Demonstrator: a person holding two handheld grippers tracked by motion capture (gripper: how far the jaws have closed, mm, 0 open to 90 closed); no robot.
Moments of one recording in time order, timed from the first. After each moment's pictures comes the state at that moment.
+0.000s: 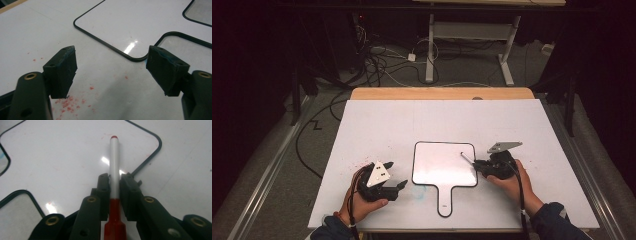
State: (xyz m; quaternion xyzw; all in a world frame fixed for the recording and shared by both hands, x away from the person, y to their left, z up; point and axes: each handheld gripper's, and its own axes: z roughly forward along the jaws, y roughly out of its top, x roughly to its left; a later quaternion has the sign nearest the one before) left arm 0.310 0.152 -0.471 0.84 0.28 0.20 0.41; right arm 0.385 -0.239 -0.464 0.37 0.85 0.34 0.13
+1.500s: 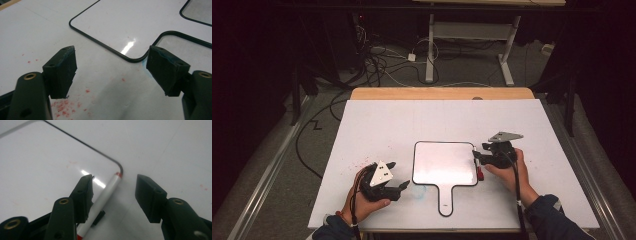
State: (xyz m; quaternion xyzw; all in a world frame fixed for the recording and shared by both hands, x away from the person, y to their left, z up) left arm 0.311 0.148 -0.471 0.84 0.28 0.20 0.41; right arm 0.407 -0.246 -0.451 0.39 0.82 0.38 0.20
